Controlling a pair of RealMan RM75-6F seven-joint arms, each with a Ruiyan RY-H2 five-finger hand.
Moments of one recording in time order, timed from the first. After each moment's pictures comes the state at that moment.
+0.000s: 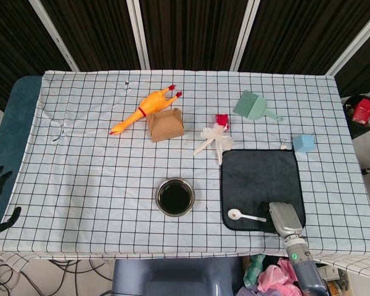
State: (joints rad) left arm -0.05 -1.08 -0.04 -1.66 1.53 1.57 0.04; right arm 0.29 -1.43 0.05 -1.66 -1.18 1.15 -0.23
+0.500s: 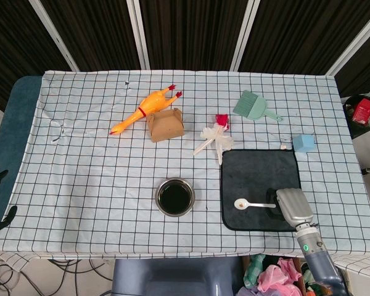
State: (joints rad) left arm -0.05 -1.08 -0.05 -1.65 1.54 1.59 0.02; right arm 0.35 -1.27 0.10 -1.71 -1.28 1.17 -0.29
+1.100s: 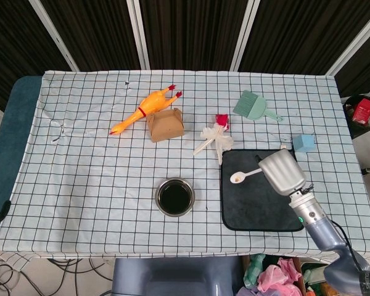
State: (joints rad) left arm -0.05 -1.10 -0.09 -1.61 1.49 1.61 0.00; right arm 0.55 -1.15 0.20 -1.69 -1.48 1.14 -0.64
